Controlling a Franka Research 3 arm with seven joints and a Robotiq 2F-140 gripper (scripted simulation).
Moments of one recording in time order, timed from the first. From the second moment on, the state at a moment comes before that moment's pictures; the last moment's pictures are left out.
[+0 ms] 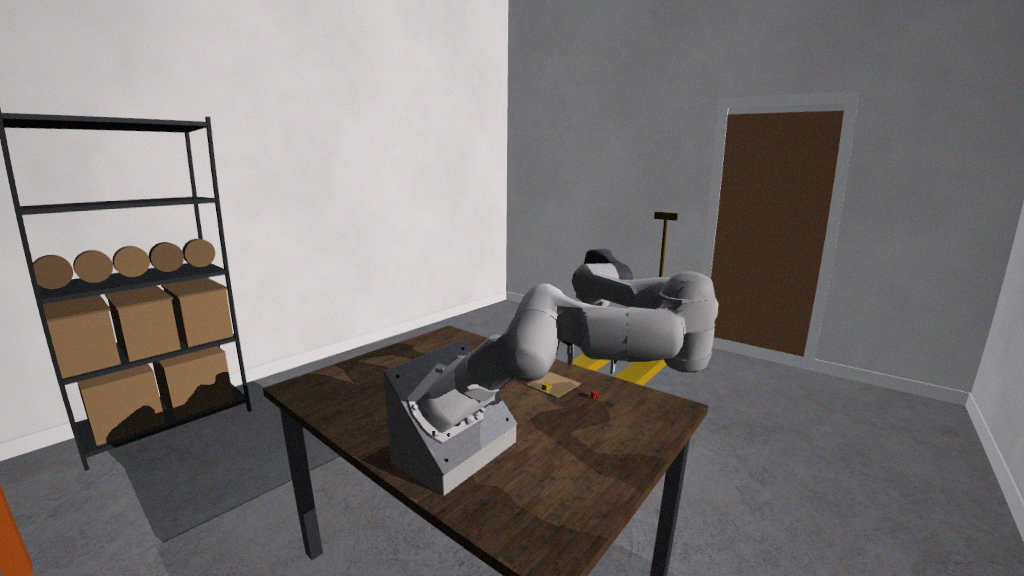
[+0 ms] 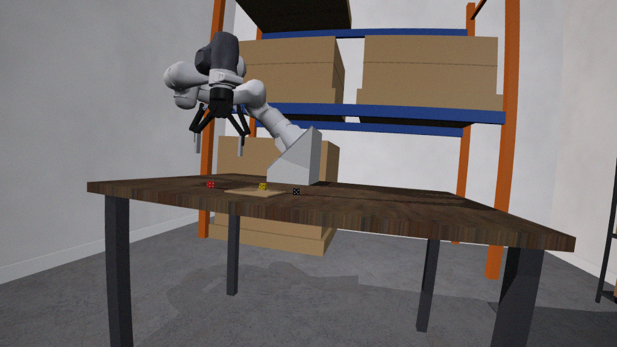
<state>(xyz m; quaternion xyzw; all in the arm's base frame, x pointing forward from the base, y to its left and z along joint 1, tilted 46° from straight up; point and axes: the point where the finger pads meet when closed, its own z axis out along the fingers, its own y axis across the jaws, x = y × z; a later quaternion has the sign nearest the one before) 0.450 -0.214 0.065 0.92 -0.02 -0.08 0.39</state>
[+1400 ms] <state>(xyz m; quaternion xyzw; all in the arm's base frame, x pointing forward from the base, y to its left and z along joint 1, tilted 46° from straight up) 0.449 -0.220 0.064 0.86 -0.32 0.05 0.40</state>
